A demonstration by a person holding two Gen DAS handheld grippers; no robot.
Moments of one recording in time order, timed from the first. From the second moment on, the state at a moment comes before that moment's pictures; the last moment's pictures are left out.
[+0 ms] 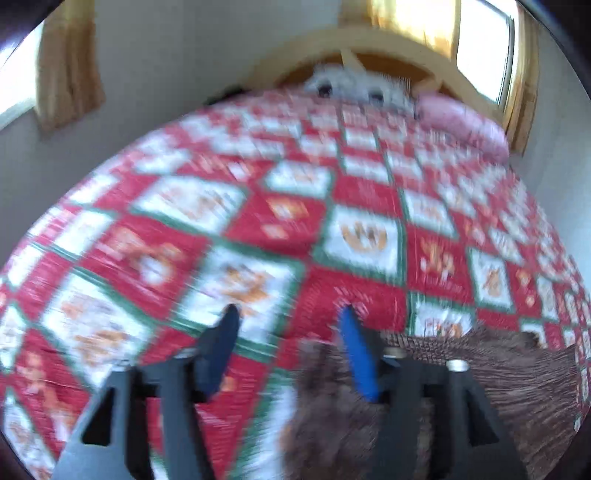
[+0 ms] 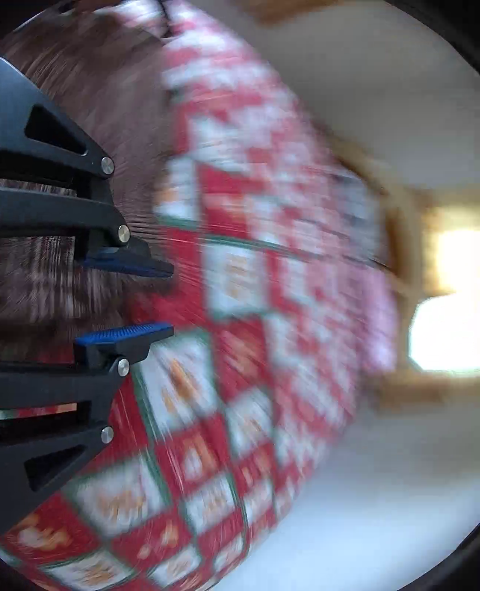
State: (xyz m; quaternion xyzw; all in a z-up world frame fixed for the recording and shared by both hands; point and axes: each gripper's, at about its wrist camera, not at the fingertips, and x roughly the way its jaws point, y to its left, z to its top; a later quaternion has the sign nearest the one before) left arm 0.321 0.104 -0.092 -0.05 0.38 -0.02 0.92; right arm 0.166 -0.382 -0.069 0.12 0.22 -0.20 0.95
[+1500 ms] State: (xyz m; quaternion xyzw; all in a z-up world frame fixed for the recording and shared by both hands) left arm 0.093 0.136 -0.144 -0.27 0.41 -0.01 0.87; right arm 0.031 -0.301 -0.141 0.09 0.36 -0.11 0.92
